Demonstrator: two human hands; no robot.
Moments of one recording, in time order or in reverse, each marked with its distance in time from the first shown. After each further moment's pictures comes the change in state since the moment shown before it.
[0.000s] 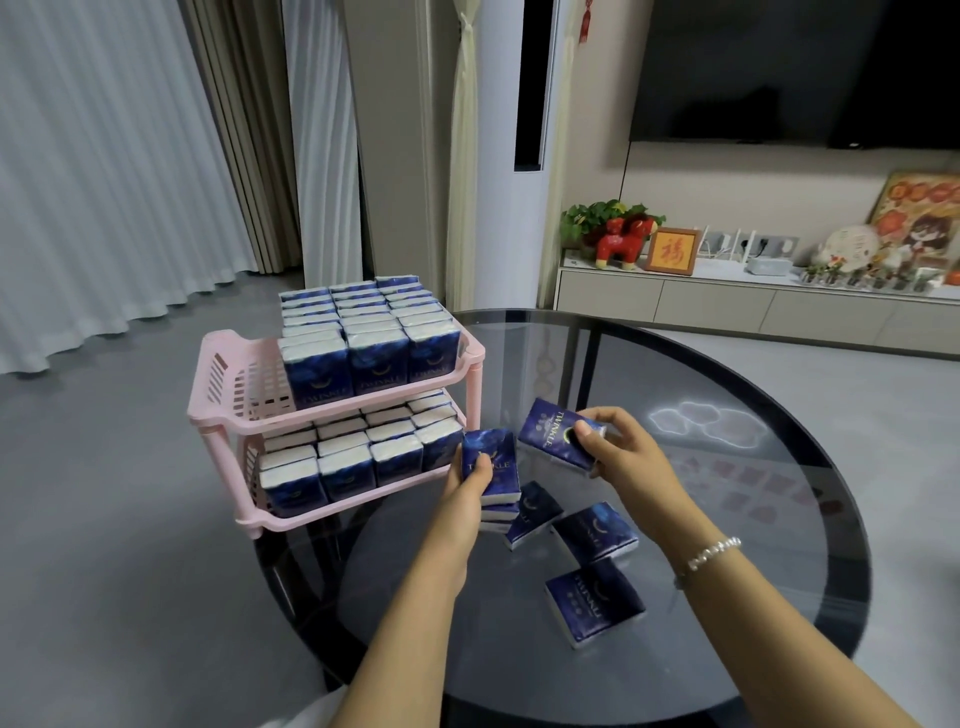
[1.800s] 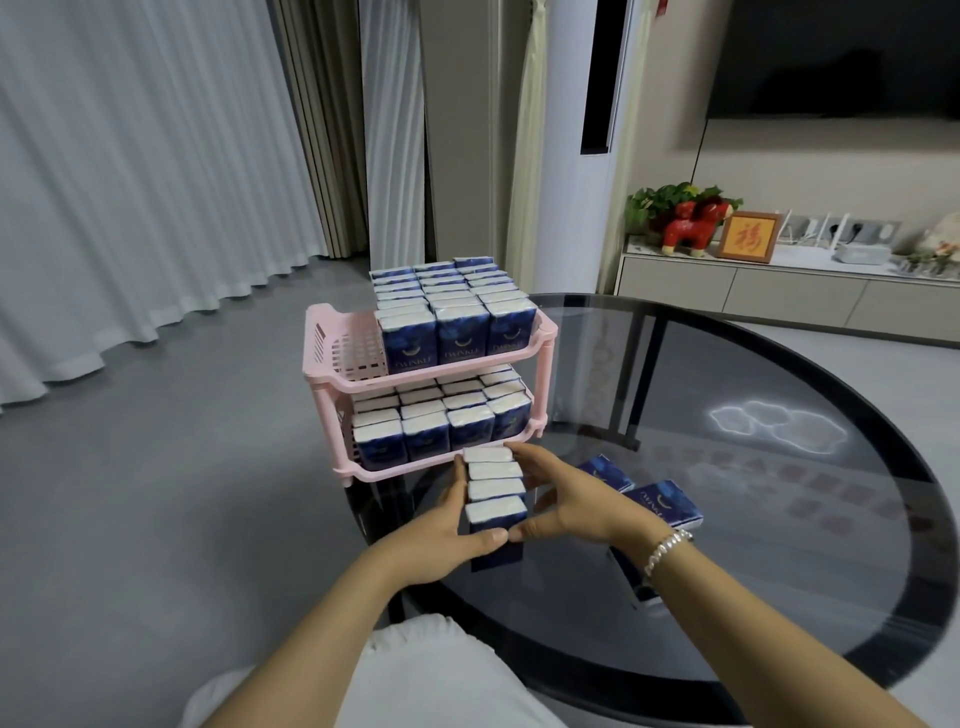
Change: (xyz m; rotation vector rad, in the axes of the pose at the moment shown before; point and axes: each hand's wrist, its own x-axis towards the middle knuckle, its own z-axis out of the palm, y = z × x) left_hand -0.045 -0.004 -0.112 0.877 -0.302 0.048; right_hand -0.022 0.023 0.085 -0.462 -0.702 -0.086
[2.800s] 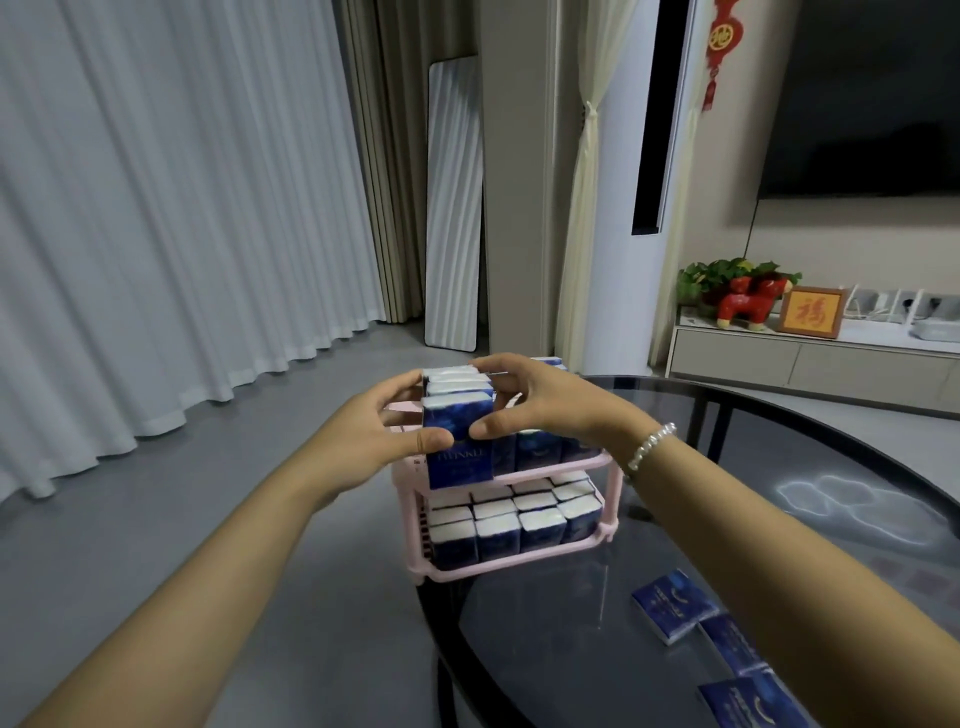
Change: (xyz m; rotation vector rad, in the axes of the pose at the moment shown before) left_hand -0.074 0.093 -0.194 -0.263 0.501 0.242; right_hand 0.097 -0.198 -0.064 -0.024 -0.050 -0.184
